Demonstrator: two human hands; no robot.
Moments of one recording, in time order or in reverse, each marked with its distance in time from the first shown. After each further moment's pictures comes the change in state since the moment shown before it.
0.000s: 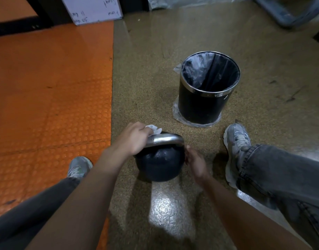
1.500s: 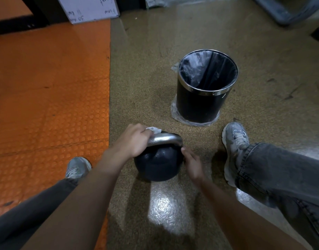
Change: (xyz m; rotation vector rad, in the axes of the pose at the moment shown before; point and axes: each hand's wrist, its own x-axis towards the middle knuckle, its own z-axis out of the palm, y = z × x) left_hand -0.007 0.005 0.005 0.139 -0.050 0.135; right_hand 0.002 0.012 0.003 -0.003 0.035 -0.047
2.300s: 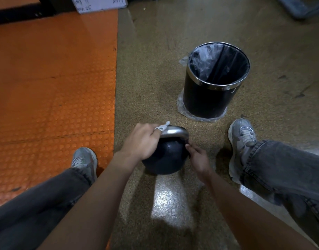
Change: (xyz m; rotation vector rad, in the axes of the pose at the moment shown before) left_hand -0.019 -0.002 0.018 -0.039 0.121 0.007; right_hand 0.007 0.004 -0.002 -0.055 -0.035 0.038
